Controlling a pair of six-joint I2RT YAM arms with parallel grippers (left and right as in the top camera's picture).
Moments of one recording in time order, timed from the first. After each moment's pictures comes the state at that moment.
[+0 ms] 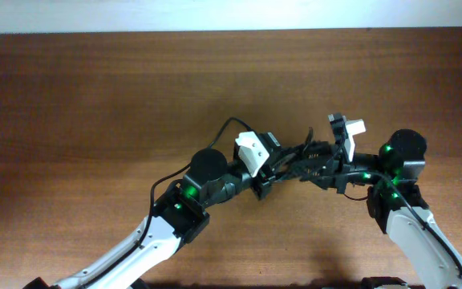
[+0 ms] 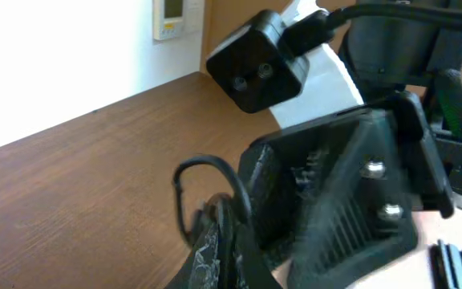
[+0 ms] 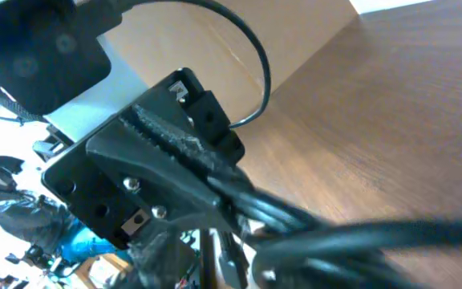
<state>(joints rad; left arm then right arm) -0.71 1.27 0.69 0.43 0.38 -0.07 0.00 1.26 0.53 0.59 -1.44 0.58</state>
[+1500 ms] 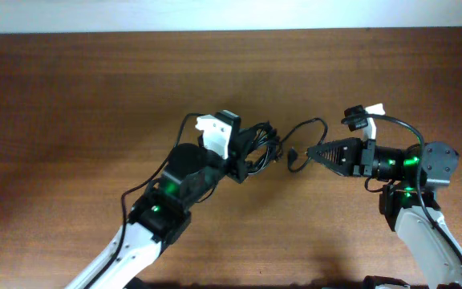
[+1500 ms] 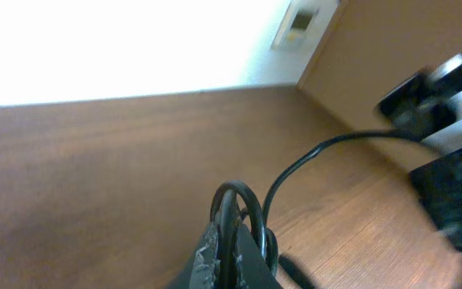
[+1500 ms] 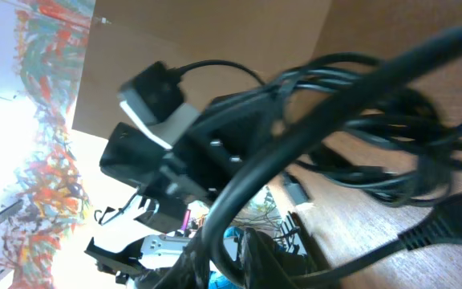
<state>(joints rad) -0.59 1.13 0.69 0.24 0.15 -0.29 -0.12 1.27 0.53 0.99 -1.52 1.50</state>
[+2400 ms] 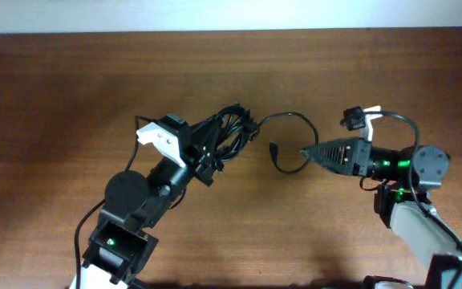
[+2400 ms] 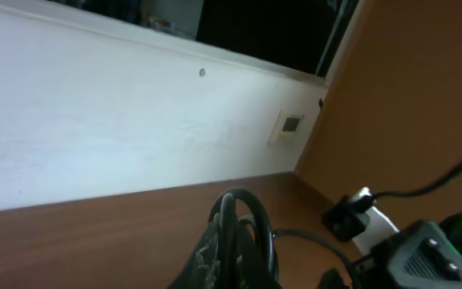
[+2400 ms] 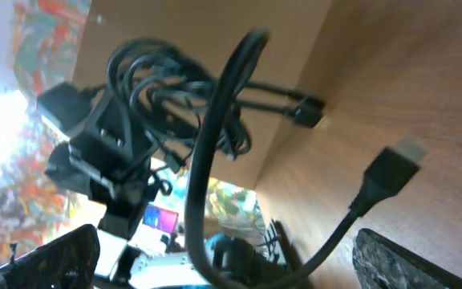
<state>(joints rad) -0.47 0.83 0.69 0.21 0.17 -0.30 -0.12 1.39 0.48 1.17 -1.48 1.47</state>
